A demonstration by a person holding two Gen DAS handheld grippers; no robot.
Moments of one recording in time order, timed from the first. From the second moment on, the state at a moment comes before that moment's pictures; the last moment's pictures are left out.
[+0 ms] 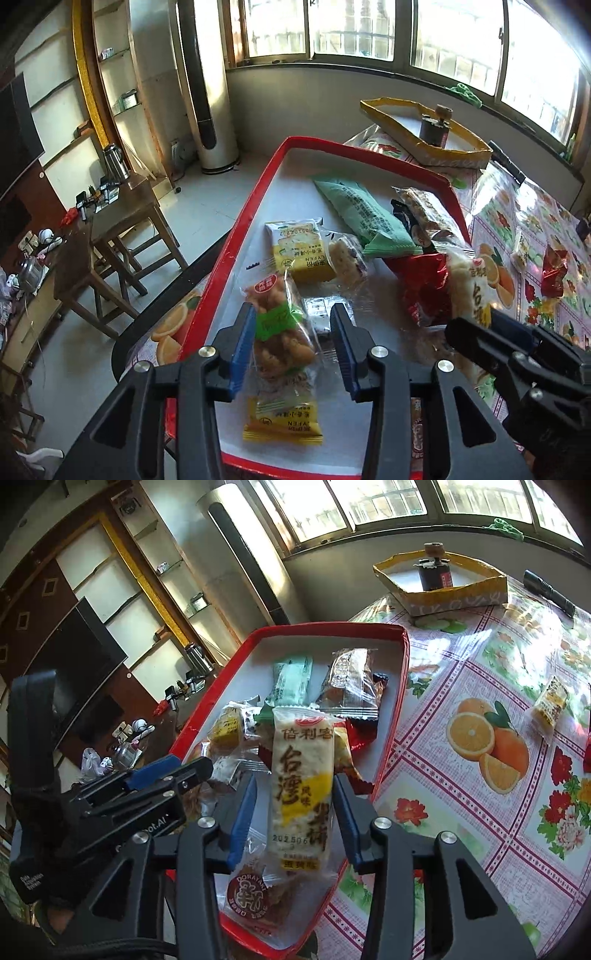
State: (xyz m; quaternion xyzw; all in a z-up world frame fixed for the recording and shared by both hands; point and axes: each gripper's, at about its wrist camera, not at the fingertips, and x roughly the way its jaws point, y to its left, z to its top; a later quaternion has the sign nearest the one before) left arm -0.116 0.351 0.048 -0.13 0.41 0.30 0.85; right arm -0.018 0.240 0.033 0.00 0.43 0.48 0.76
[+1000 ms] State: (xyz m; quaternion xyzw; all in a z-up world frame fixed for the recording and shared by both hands) left arm -0.074 0.231 0.095 -0.09 0.38 0.17 0.90; right arm 0.021 0.043 0.039 0.11 0.42 0.32 0.84
